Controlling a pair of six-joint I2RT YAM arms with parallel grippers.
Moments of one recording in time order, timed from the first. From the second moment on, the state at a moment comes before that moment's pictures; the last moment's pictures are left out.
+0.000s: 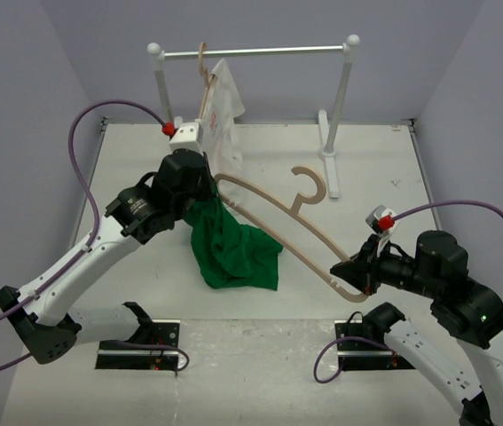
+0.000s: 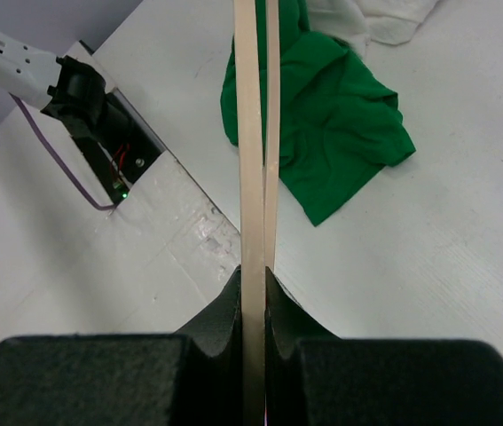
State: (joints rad) left arm -0.77 1.20 1.36 -0.70 -0.49 -0.56; right arm 0.54 0.49 1.04 -0.99 -0.46 0.21
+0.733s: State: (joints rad) left arm -0.72 1.26 1.28 -0.66 -0.36 -0.48; right arm 0.54 0.49 1.09 -1.12 -0.39 0.22
